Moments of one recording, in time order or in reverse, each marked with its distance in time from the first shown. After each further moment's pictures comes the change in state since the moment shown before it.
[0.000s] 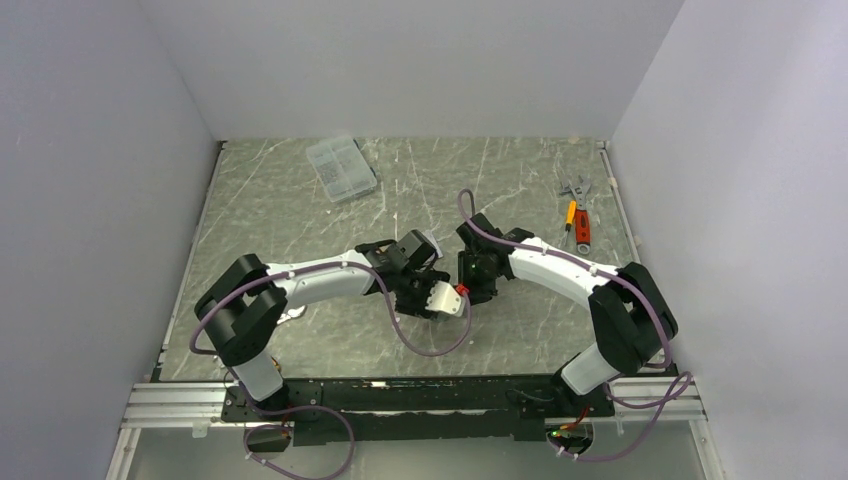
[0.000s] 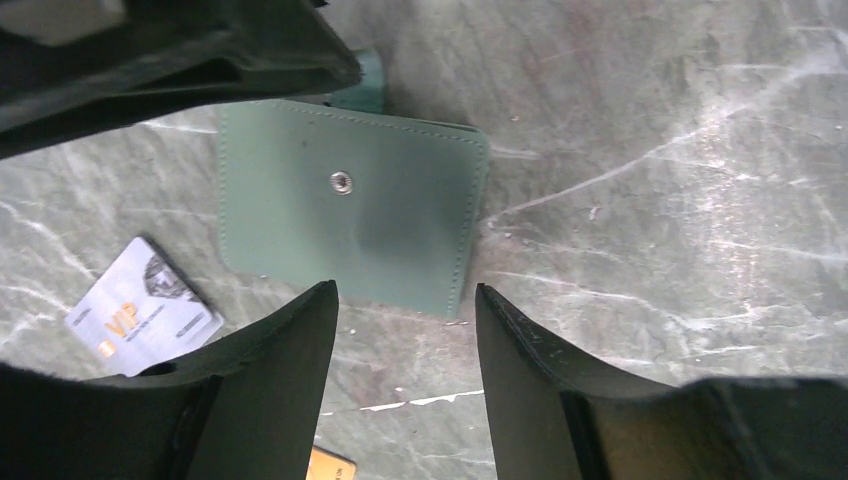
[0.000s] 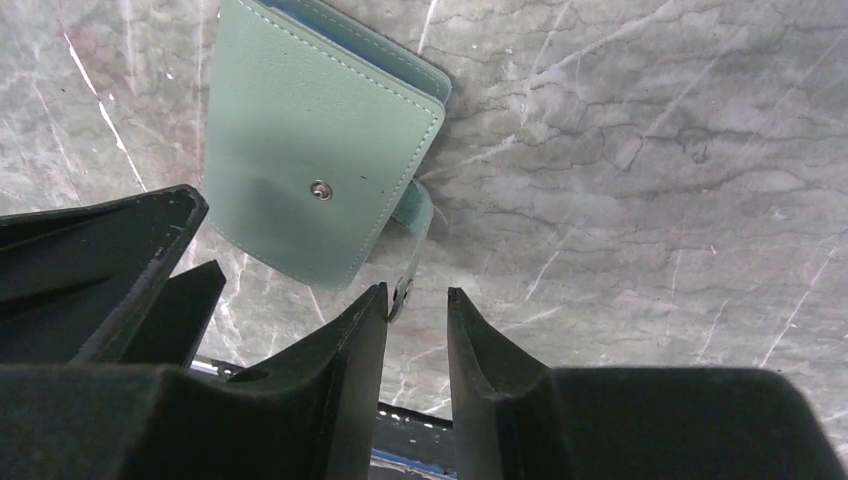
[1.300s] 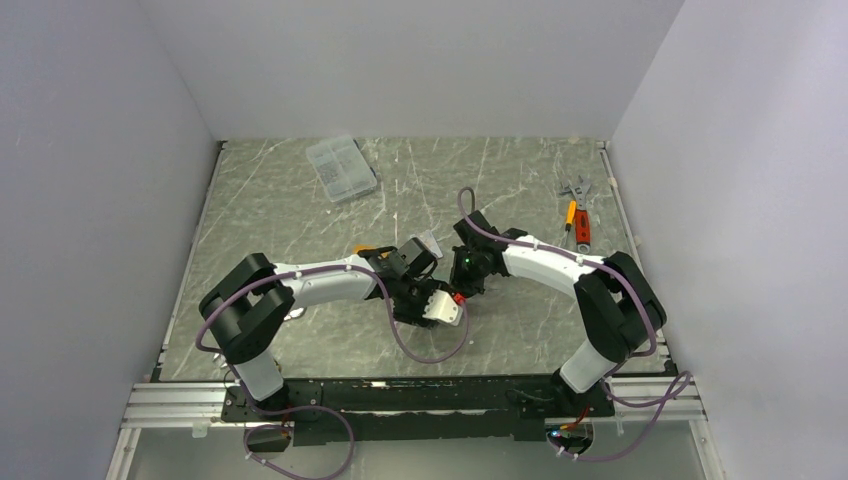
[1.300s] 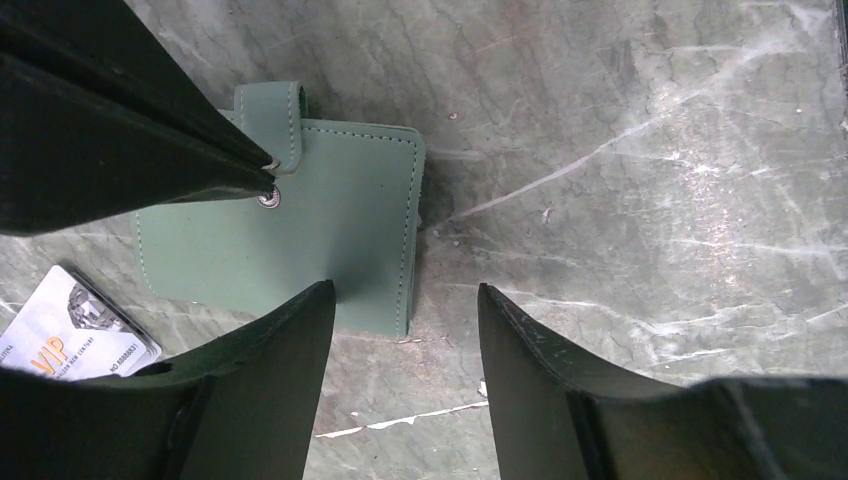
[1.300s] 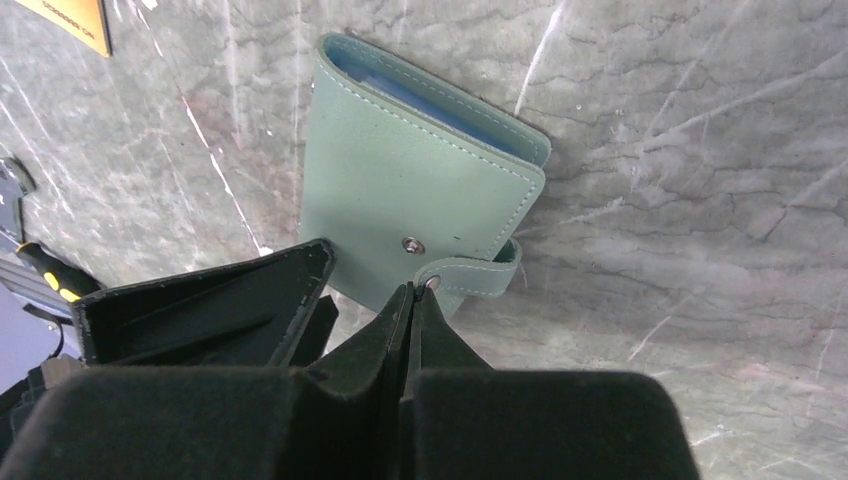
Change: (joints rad) left arm -0.013 0.024 -0.049 0.009 0.035 0.023; right arm -0.019 0.074 -0.005 0.146 -0.117 0.135
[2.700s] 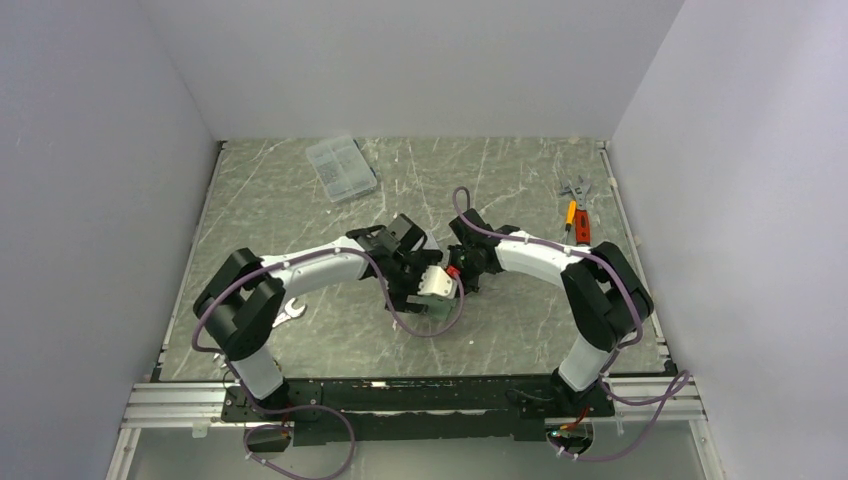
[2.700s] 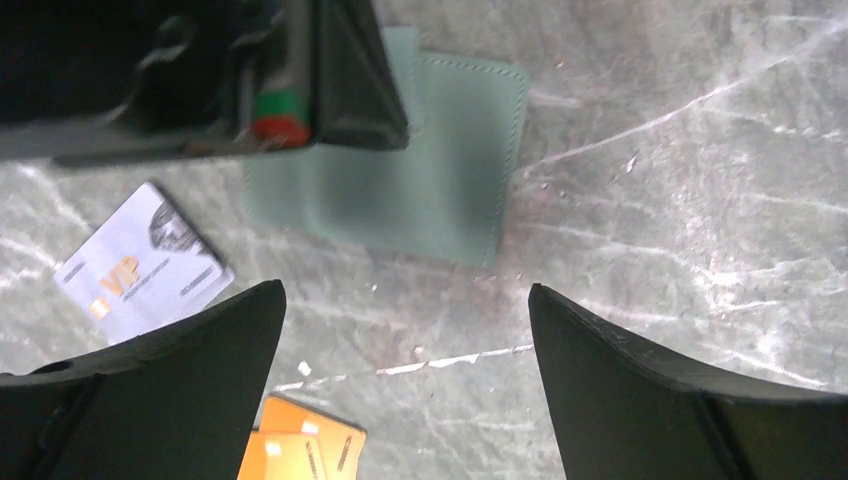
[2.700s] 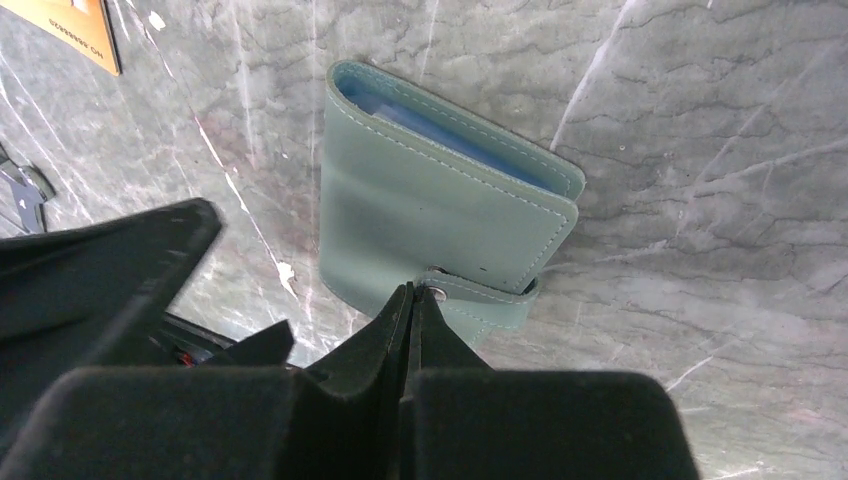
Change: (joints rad) left arm 0.093 0.005 0.090 -0.085 0.040 0.008; right arm -0.006 0.083 0.038 0.027 -0.043 0.018
